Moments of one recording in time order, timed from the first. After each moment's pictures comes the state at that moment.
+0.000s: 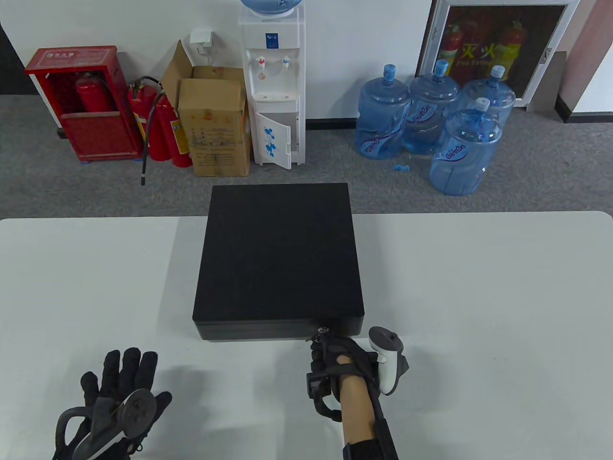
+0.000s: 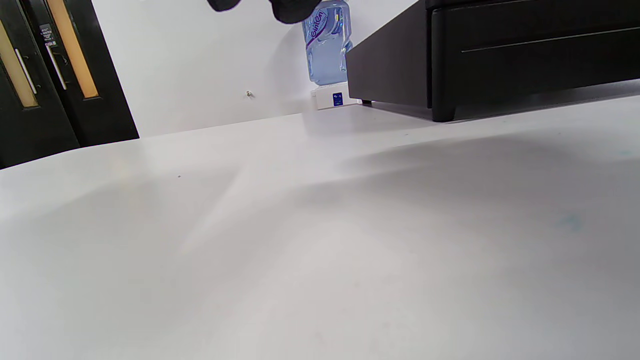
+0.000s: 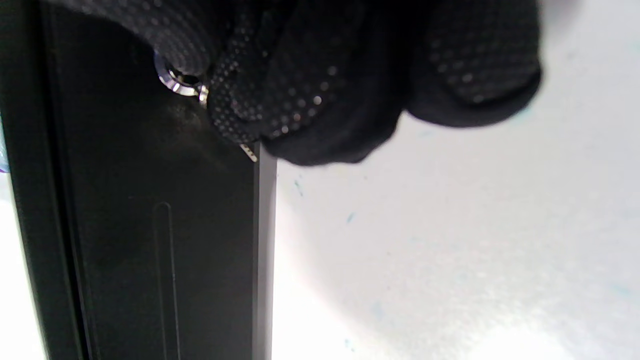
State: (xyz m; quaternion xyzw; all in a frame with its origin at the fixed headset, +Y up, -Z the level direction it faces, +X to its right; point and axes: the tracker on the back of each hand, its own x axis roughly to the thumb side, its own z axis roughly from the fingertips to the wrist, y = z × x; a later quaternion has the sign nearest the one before) left_hand -0.330 -0.735 -0.220 -0.04 -0.01 -0.08 1.00; right_hand 0.088 -0.805 -0.324 -0.29 0.26 0.68 0.62
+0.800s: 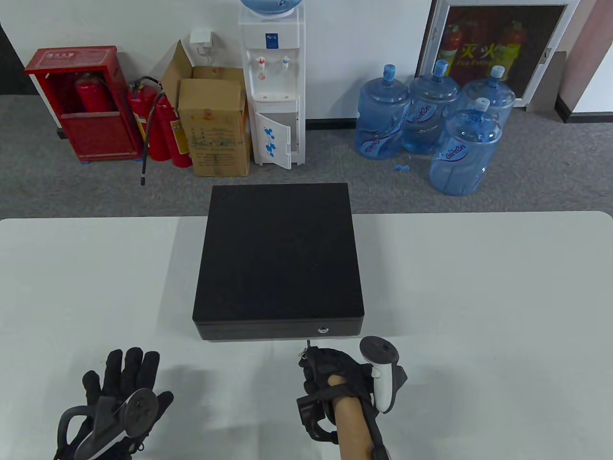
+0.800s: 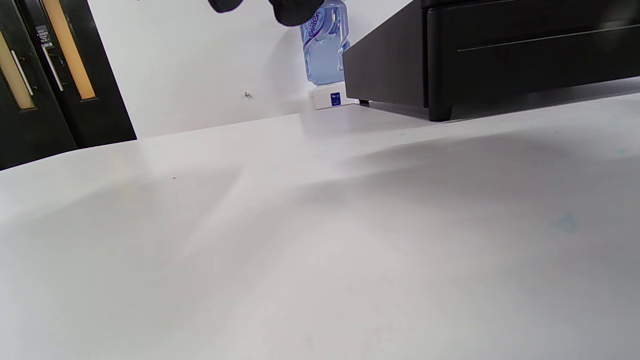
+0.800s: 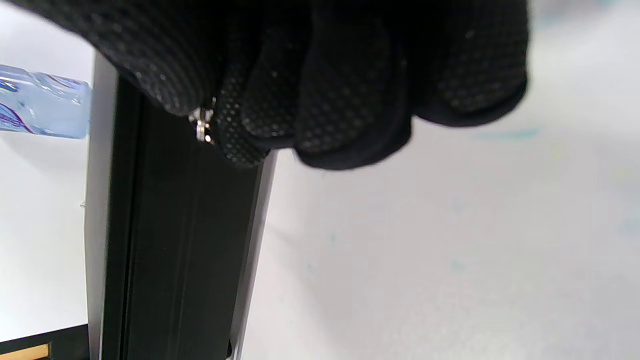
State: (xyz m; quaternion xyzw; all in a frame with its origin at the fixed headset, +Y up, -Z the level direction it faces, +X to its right) left_hand -0.327 -0.734 -0.221 -0.04 -0.02 -0.08 1.00; right_hand 0.074 -0.753 -0.279 -0.26 0.22 0.75 0.57
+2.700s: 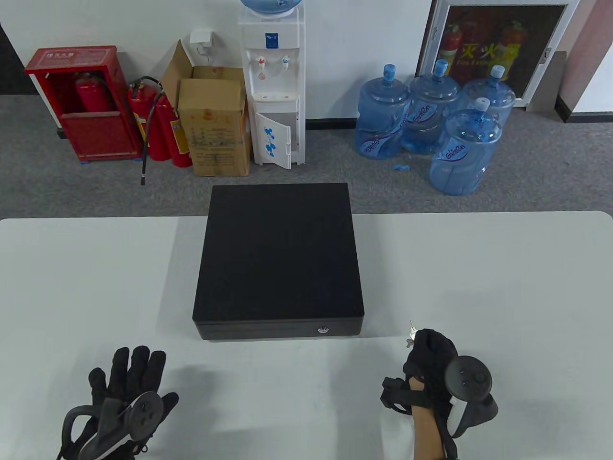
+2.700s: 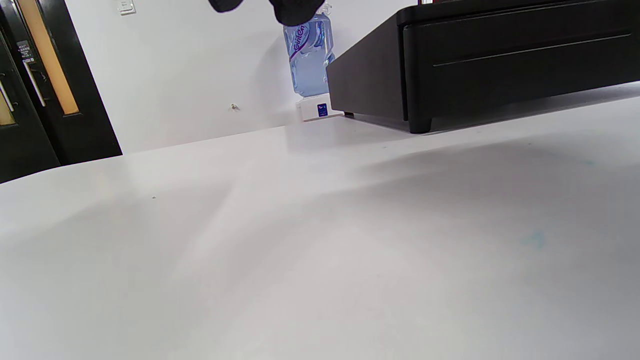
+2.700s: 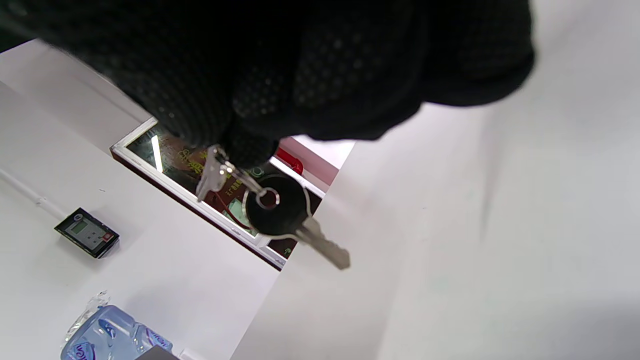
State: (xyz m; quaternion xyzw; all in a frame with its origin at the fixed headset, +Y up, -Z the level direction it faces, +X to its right) left_hand -0.318 -0.732 -0.219 -0.02 -0.04 -0.09 1.00; right_hand 0.221 -0.741 -0.260 -0.35 -0.22 0.81 0.42
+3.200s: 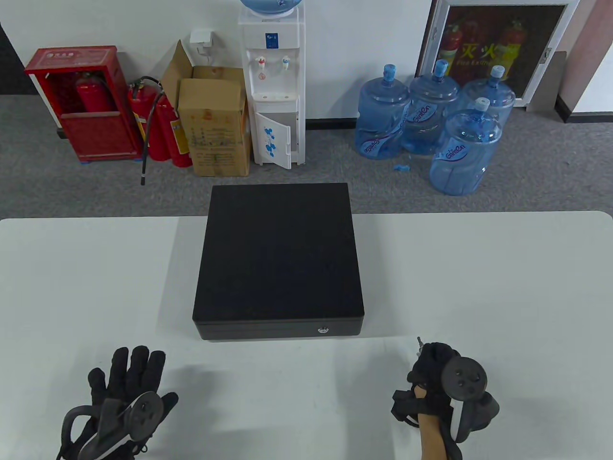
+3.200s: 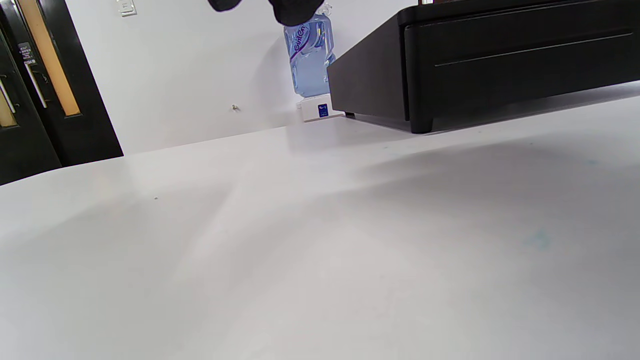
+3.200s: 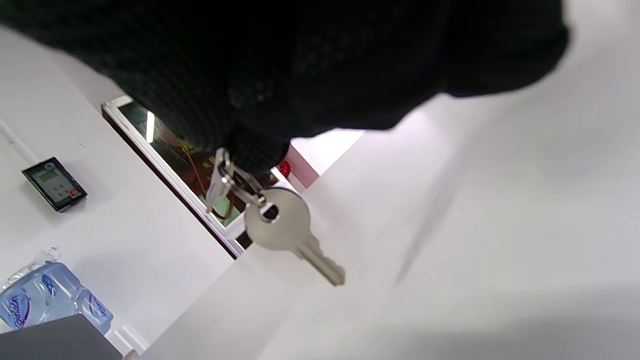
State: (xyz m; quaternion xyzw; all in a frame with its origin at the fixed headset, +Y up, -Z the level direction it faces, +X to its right) left_hand -0.319 -0.732 -0.219 -0.02 -0.04 -0.09 1.00; right_hand 0.226 -0.745 -0.255 -0.36 -0.18 0.86 0.31
